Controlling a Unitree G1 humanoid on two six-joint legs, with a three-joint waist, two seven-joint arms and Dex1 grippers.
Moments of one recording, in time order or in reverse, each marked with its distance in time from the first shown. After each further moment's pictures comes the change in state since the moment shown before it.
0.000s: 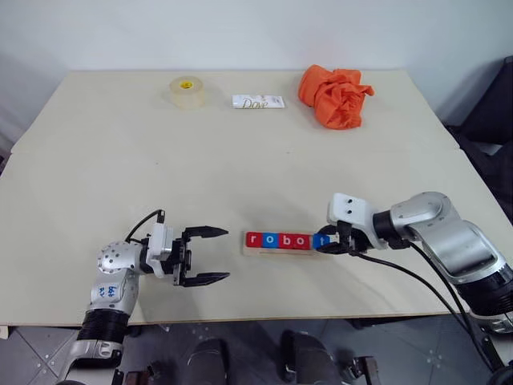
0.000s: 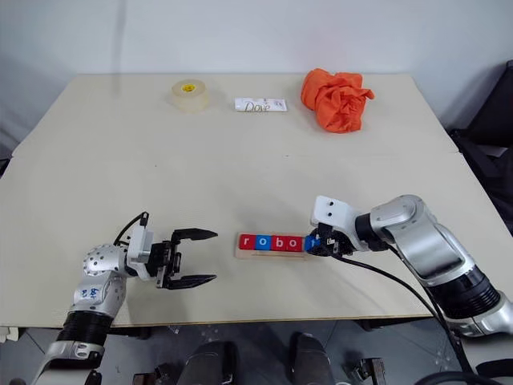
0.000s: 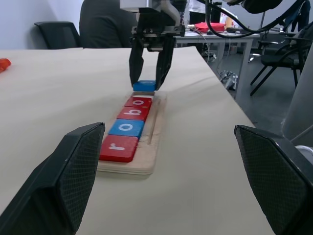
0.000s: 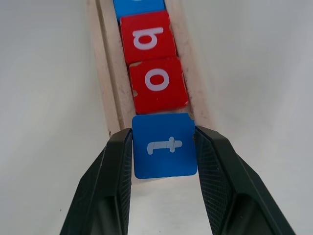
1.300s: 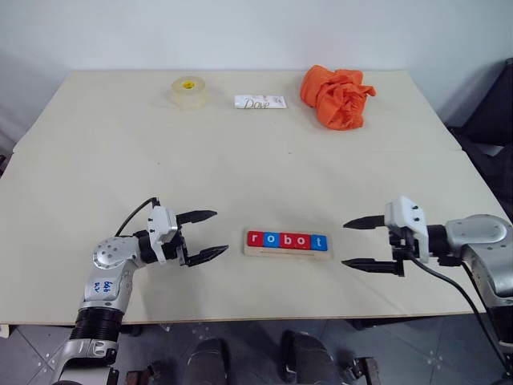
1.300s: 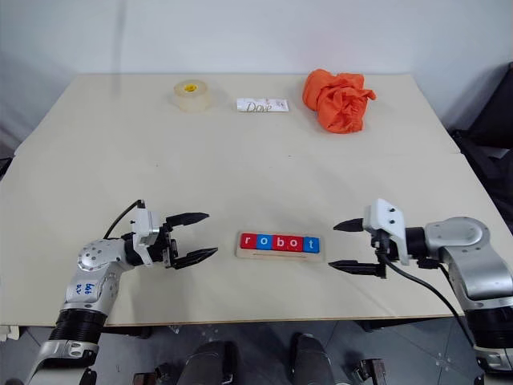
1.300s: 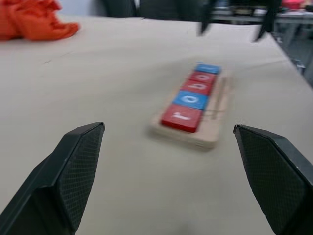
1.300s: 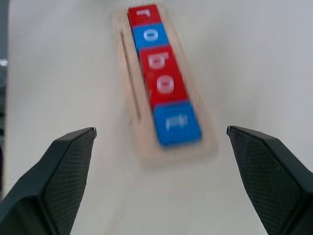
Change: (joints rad) left arm -0.013 0.030 0.022 -0.072 0.075 0.151 0.298; right arm 0.305 -0.022 -0.427 0.184 0.219 -0.455 0.208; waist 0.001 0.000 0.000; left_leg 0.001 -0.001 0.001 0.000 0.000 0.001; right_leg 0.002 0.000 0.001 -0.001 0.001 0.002
